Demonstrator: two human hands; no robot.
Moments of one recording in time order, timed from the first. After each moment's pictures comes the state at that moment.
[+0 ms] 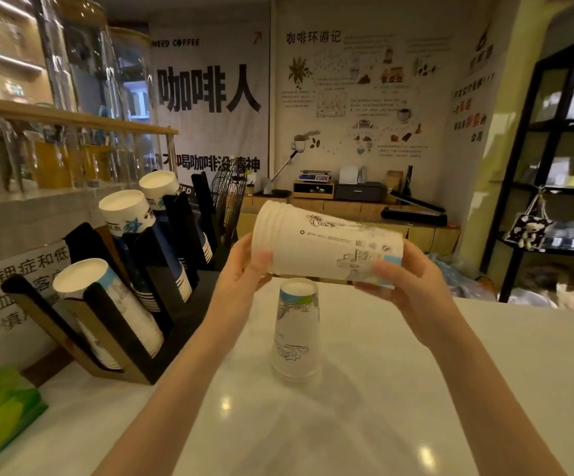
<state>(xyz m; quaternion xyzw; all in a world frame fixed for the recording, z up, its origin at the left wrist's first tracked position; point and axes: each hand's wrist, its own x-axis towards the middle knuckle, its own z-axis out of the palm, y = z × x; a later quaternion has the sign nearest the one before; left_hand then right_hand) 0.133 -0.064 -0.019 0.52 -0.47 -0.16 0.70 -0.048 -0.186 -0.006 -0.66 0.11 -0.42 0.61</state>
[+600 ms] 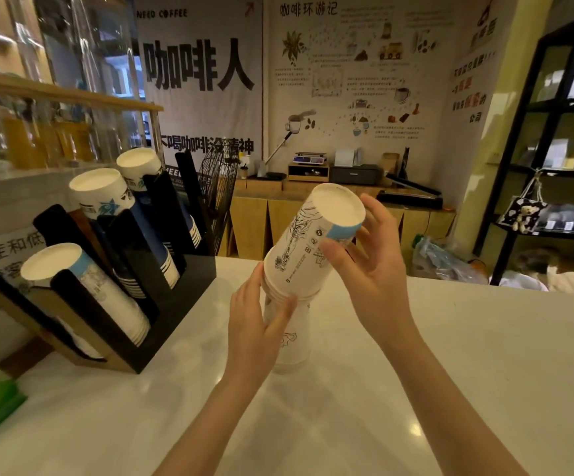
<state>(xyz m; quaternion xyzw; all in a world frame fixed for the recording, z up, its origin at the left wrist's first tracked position) 0.113 -0.096 -0.095 0.67 -0.44 -0.02 0.60 -0.010 -0.159 -0.019 -0.71 0.11 -0.55 0.42</state>
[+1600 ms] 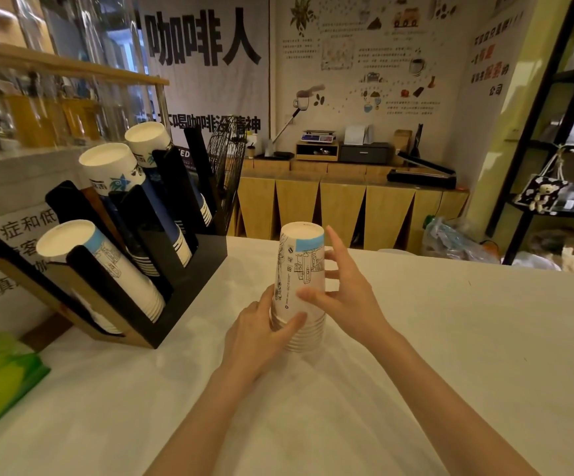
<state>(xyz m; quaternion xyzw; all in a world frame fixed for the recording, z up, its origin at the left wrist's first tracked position) 0.141 -0.088 -0.141 0.80 -0.46 -0.06 0.39 0.024 -0.178 -0.083 -0.82 0.25 -0.35 0.38</state>
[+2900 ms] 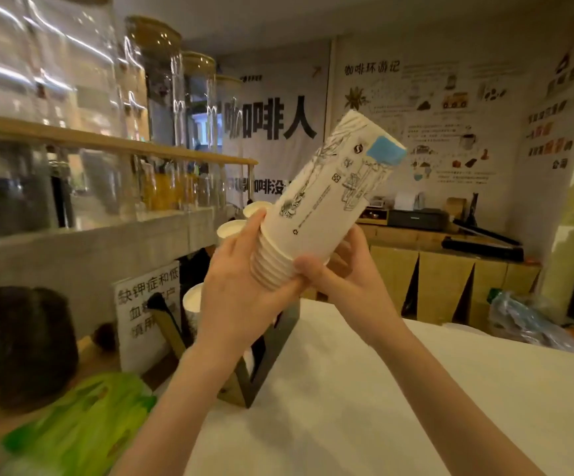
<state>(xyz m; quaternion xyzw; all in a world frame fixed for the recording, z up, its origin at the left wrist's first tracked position) 0.209 0.035 0.023 0.66 -0.47 0.25 0.53 0.107 -0.072 0.038 -0.74 0.01 -0.42 0.53</state>
